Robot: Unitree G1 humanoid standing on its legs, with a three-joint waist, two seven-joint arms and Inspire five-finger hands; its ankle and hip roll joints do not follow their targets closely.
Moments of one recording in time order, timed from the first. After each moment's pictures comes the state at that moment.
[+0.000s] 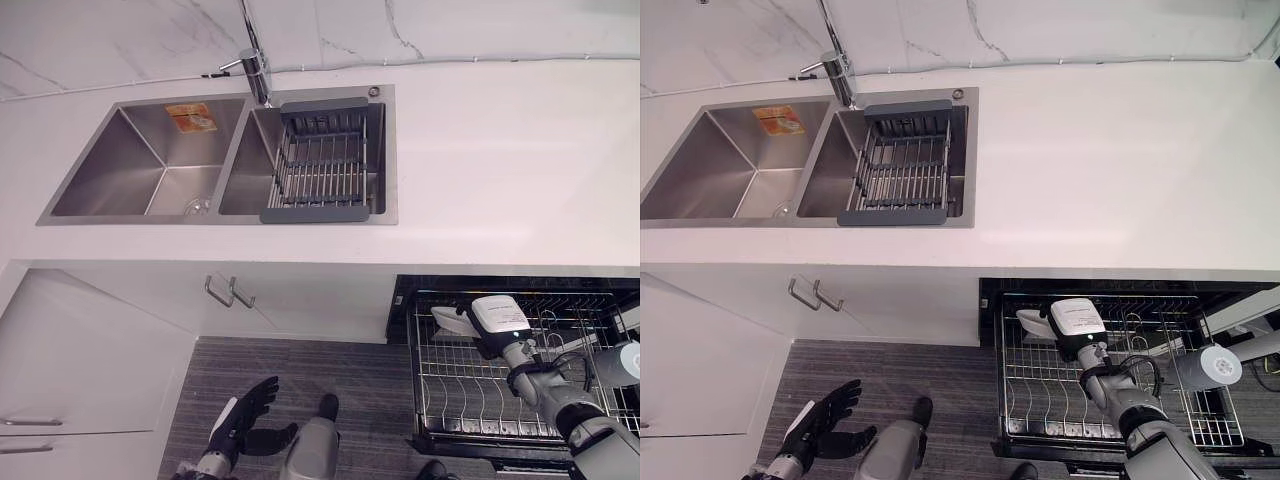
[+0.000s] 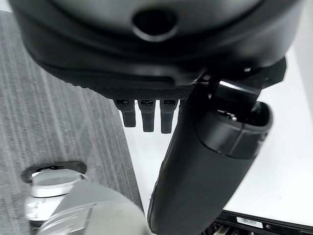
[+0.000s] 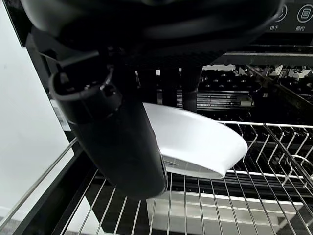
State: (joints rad) left arm 0.24 0.45 -0.32 0.66 -0.27 -0.47 -0.05; right arm -0.43 -0.60 0.50 1.11 -0.90 -0.25 -0.58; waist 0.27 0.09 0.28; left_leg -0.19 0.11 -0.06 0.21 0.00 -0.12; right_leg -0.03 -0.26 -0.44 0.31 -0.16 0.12
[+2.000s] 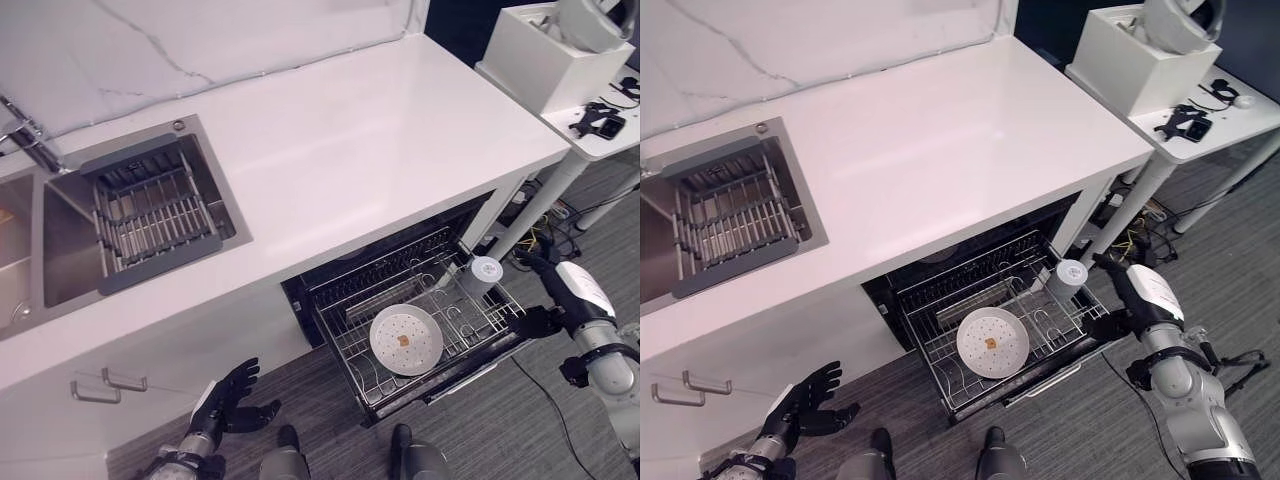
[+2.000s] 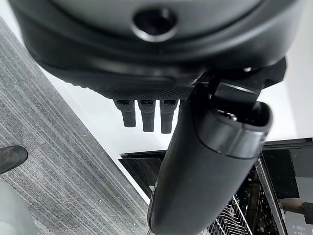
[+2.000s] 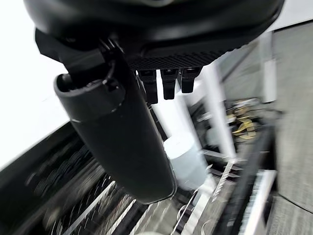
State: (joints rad) left arm 0.28 0.45 -0.12 0.53 -0.27 -0.31 -0.10; right arm 0.06 -0.74 -0.14 0.11 -0.27 0.03 -0.03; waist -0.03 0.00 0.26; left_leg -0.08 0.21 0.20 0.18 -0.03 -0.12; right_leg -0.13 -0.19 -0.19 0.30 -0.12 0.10
